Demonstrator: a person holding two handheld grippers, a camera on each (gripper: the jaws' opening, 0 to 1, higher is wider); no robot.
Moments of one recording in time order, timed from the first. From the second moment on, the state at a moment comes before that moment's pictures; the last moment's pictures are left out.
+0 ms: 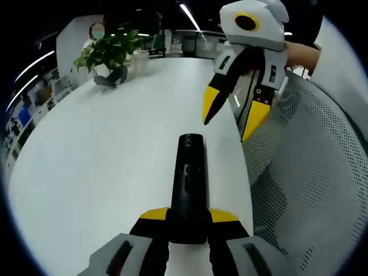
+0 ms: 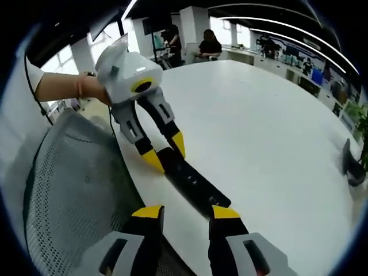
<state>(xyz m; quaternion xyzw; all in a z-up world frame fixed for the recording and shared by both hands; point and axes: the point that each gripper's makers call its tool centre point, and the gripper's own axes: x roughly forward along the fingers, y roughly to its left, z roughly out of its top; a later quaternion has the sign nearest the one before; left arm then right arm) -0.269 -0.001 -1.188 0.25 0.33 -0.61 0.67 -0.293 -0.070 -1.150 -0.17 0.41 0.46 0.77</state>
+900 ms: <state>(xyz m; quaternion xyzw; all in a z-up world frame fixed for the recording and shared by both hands) -0.299 0.009 -1.190 0.30 0.32 -0.63 0.64 -0.300 -0.076 -1.168 -0.25 0.43 0.50 0.71</state>
